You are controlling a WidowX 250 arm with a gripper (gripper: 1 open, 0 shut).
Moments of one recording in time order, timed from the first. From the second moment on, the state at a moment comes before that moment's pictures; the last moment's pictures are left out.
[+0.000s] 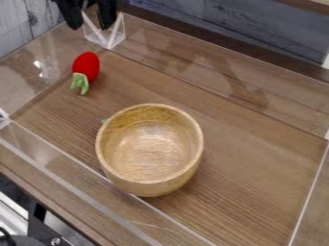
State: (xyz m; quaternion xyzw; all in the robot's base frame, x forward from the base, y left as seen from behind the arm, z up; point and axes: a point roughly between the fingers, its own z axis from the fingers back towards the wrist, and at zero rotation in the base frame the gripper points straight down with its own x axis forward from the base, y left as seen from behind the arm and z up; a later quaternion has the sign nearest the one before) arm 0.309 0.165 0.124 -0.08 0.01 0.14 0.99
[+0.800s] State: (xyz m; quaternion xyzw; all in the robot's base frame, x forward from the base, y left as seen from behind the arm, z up) arm 0.312 0.151 0.139 -0.11 0.02 0.11 0.99
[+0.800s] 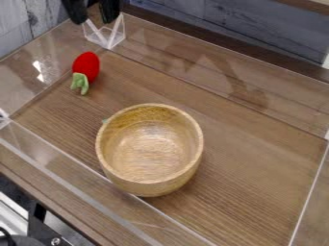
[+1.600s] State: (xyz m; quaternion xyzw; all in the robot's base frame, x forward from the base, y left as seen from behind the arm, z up) arm 0.317 0.126 0.160 -0.13 0.03 0.08 0.99
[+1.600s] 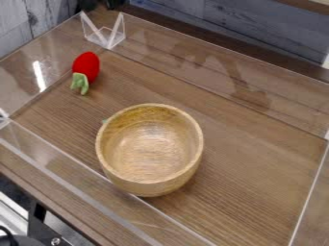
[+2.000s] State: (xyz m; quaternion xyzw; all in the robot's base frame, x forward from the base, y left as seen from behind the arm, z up) arm 0.346 0.076 0.171 -0.13 0.03 0.06 0.99
